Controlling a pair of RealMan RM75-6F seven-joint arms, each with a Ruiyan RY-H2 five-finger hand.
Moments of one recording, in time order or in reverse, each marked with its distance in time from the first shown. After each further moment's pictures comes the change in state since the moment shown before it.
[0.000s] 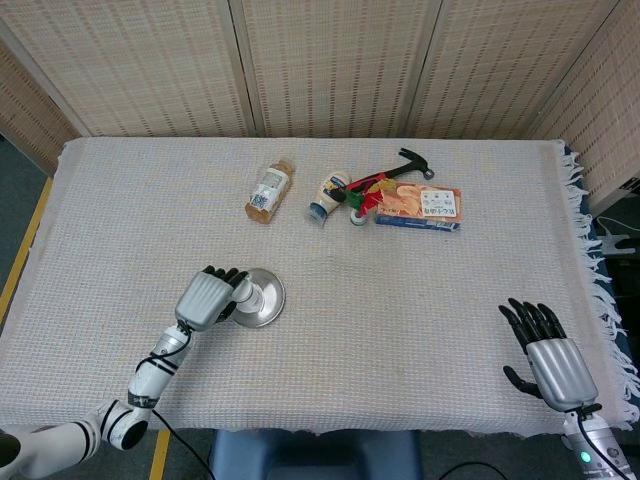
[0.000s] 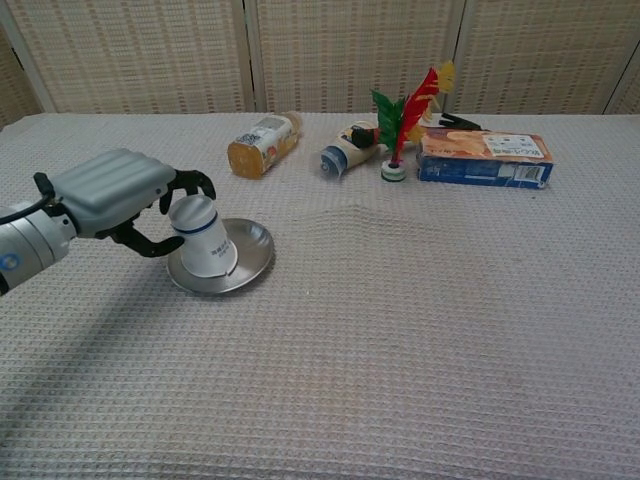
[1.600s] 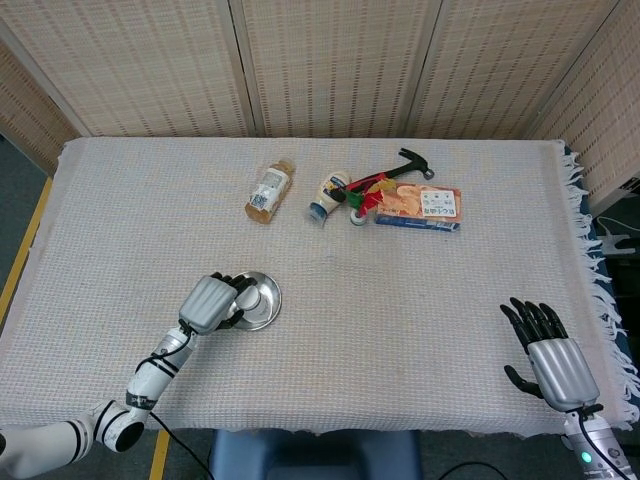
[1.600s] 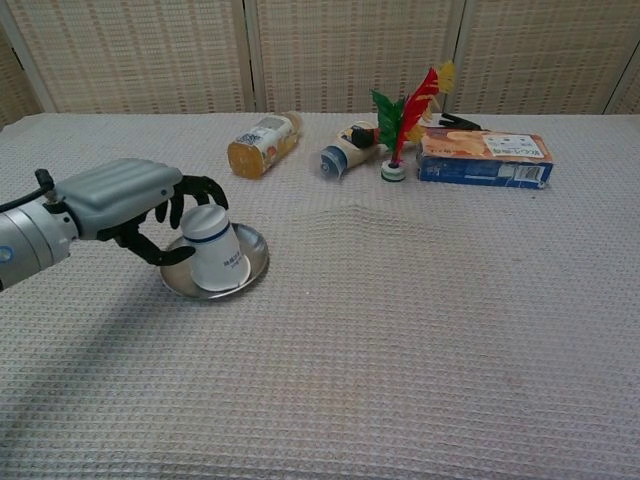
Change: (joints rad) left arm -0.018 0.091 0.012 -0.157 -0.026 -0.078 -0.108; right arm -0.003 0.001 0.001 -0.002 0.000 0.008 0.000
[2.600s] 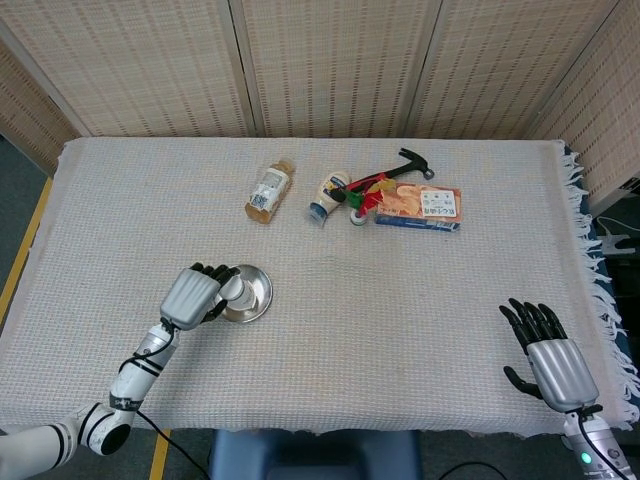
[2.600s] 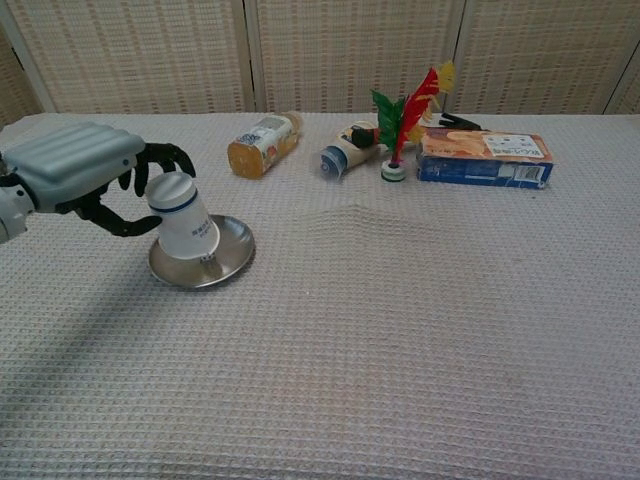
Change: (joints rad) left arm 0.038 0.068 -0.005 -0.046 0.002 0.102 0.097; right arm 0.000 0.000 -0.004 -0.002 -0.007 -0.002 -0.002
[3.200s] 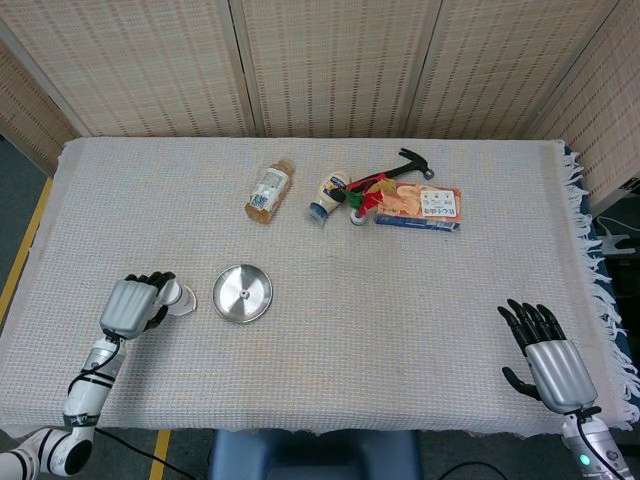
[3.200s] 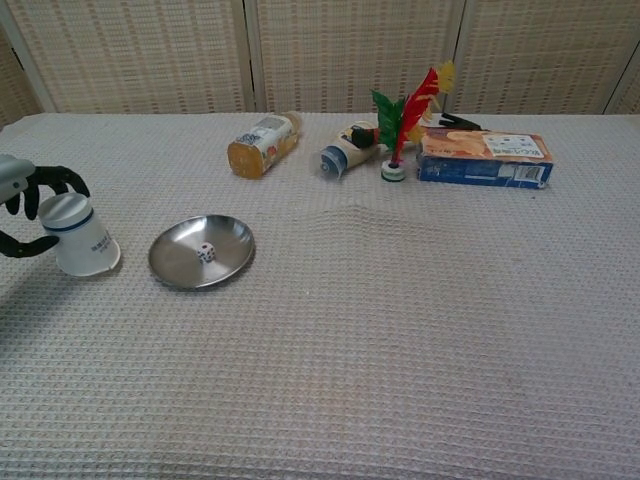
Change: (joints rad) left arm 0.142 0.056 0.039 0.074 -0.095 0.037 -0.045; right arm -0.004 -0.004 -0.001 -0.004 -0.007 0.009 -0.010
